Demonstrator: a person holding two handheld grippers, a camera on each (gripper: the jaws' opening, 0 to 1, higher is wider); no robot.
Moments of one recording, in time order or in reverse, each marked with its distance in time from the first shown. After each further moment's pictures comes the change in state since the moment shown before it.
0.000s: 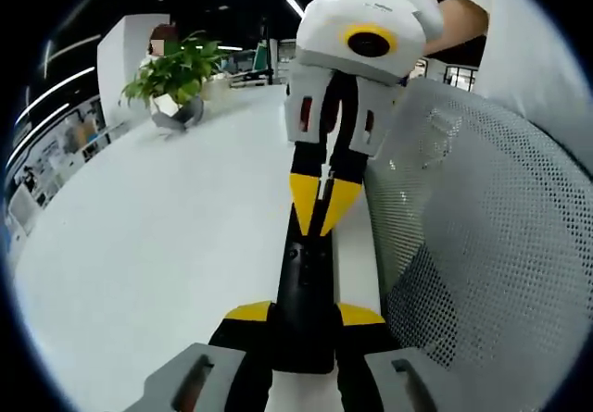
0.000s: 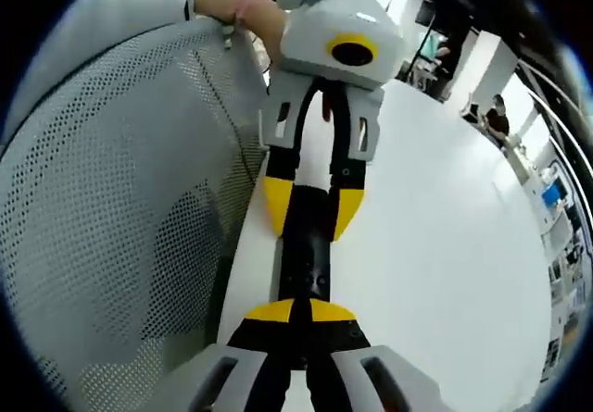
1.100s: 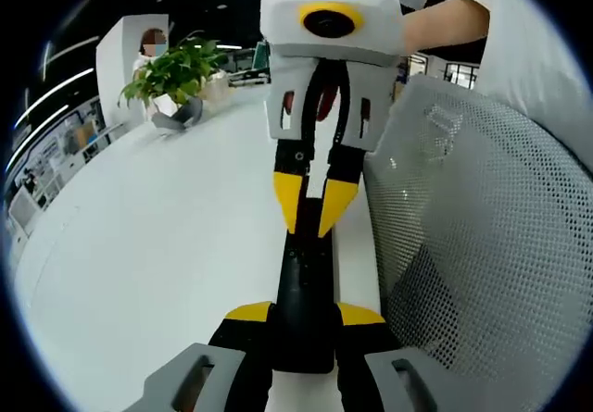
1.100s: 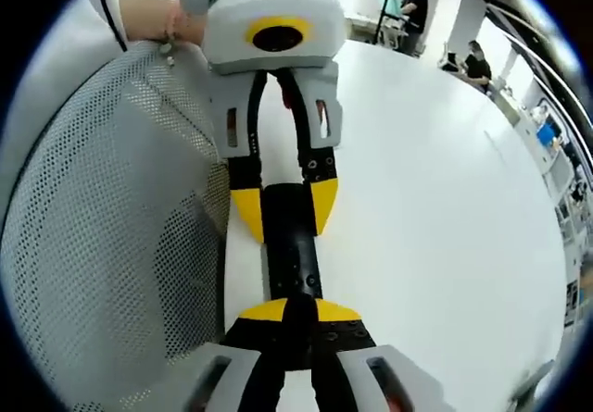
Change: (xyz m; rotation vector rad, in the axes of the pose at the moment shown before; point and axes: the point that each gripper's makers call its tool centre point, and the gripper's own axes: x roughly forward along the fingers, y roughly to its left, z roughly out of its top) left arm 0.003 -0.001 0.002 0.003 0.012 0.003; right arm -0.004 -0.009 0.002 0.187 0.083 -0.024
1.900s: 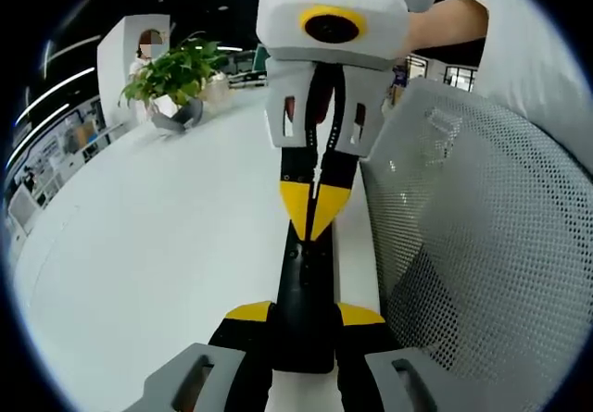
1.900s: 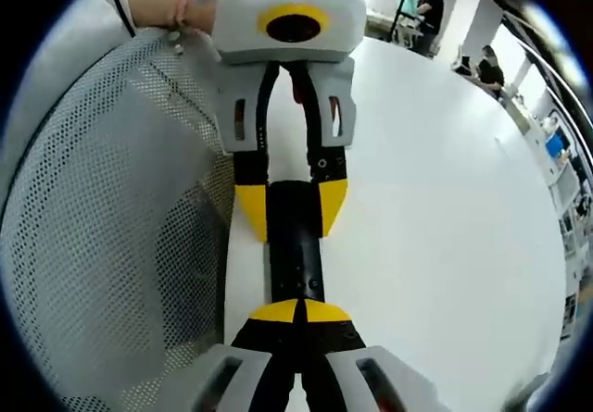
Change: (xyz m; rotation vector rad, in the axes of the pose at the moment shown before) left arm 0.000 0.001 0.003 -0.005 -0.016 -0.004; right arm 0.004 0.005 -0.005 -0.006 0.001 0.028
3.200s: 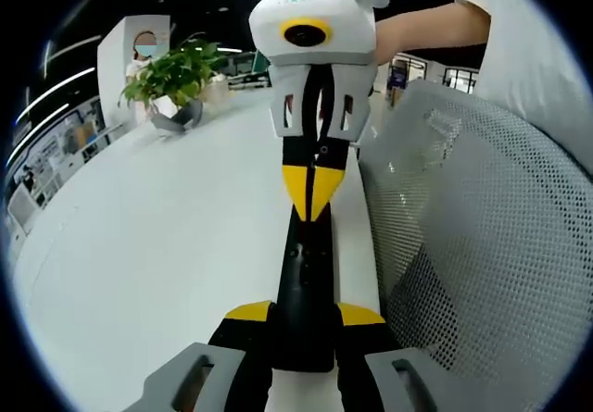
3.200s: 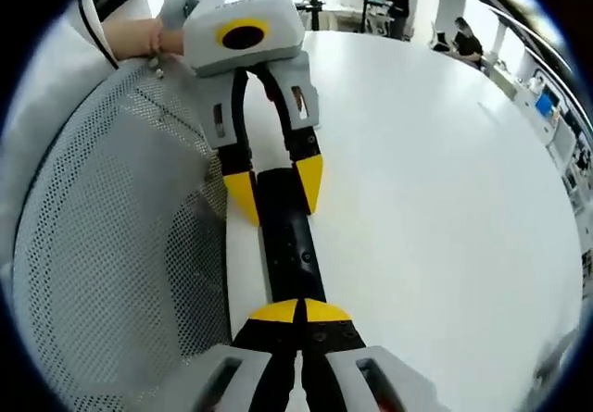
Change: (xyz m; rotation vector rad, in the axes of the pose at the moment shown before) left arm 0.000 -0.001 -0.001 0.001 -0.008 -0.004; right arm -0.010 -0.001 -0.017 0.130 0.003 0.040
